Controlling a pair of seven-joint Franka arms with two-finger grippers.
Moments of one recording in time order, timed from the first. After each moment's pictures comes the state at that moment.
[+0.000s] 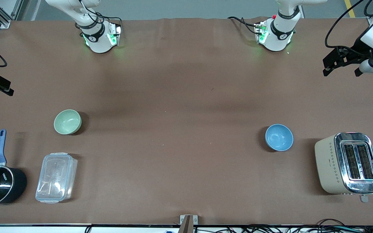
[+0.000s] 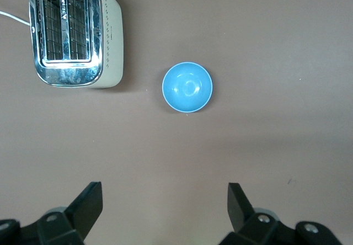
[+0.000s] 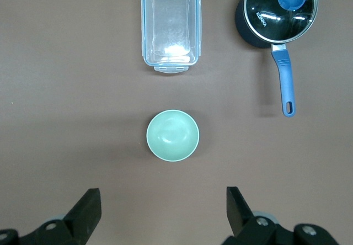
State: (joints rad) left arm -0.07 -0.10 -0.08 -1.60 0.02 1.56 -0.10; right arm -0.01 0.00 -0.11 -1.60 -0.03 1.63 -0.13
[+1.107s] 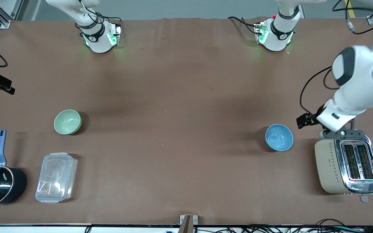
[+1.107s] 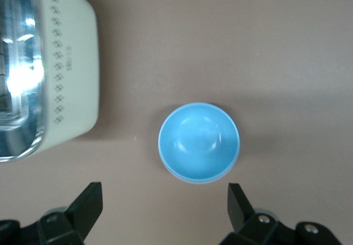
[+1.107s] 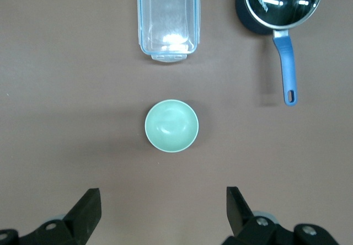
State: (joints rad) left arm -0.03 0.22 -0.08 -1.87 0.04 2.16 -0.10; right arm -0.03 0.01 -0.12 -1.62 -0.03 1.60 -0.13
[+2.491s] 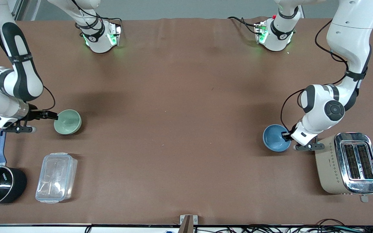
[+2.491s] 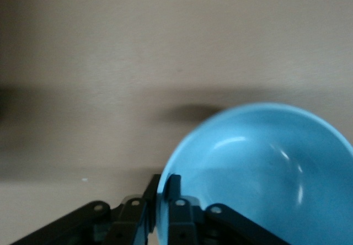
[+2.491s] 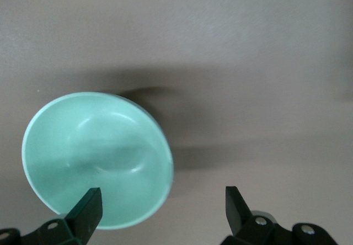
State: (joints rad) left arm 0.04 0.50 -0.12 -2.01 0.04 2.57 -0.13; right arm -0.17 0.33 -0.12 -2.09 0.06 2.27 -0.28
